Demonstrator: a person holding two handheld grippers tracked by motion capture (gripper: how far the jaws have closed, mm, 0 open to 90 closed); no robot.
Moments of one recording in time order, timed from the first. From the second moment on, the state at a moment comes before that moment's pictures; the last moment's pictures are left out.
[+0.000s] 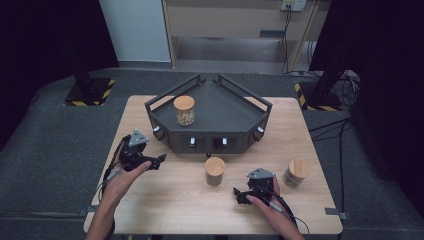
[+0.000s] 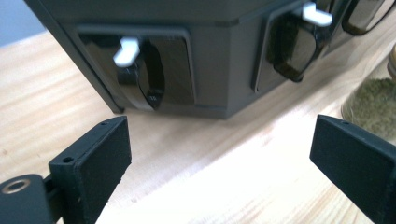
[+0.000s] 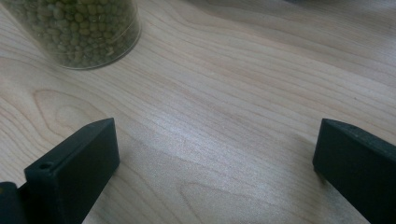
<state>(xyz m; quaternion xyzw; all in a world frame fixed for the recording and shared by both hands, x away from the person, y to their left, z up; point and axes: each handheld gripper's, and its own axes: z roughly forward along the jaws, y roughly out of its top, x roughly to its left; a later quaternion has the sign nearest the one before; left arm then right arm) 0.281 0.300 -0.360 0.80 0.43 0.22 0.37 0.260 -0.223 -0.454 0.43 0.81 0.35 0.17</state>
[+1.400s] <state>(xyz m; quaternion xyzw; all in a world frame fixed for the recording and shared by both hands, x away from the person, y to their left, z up) 0.242 0.289 -0.435 0.80 0.48 0.20 0.31 0.260 -0.223 -0.453 0.43 0.81 0.35 0.17</state>
